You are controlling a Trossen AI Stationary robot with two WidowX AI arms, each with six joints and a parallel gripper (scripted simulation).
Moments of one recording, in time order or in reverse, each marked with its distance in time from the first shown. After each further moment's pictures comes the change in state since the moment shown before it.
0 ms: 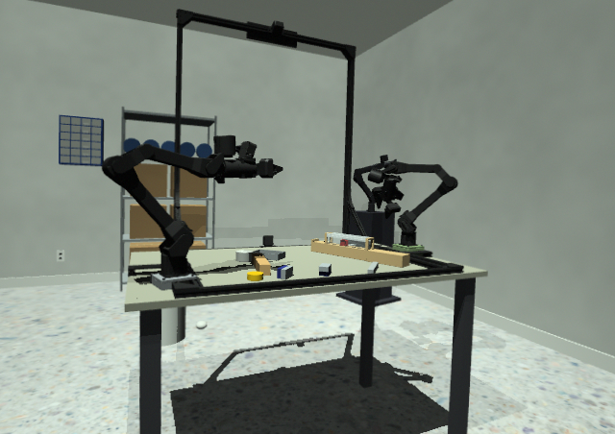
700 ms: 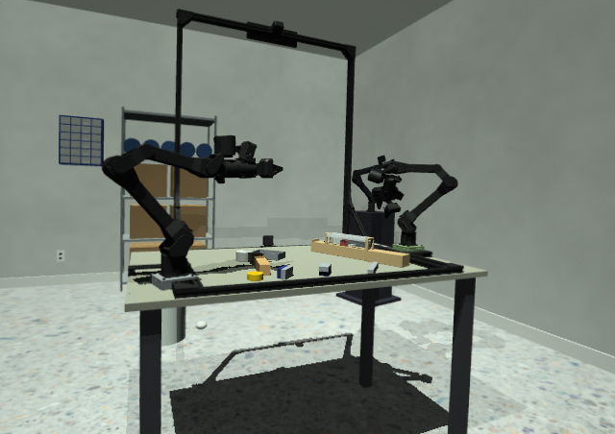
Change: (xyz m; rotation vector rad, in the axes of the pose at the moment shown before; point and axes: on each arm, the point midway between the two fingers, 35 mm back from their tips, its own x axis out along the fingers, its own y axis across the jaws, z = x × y) left arm 0.000 0.000 0.000 -0.001 0.000 0.000; right arm 0.000 0.000 0.000 0.000 0.000 0.000
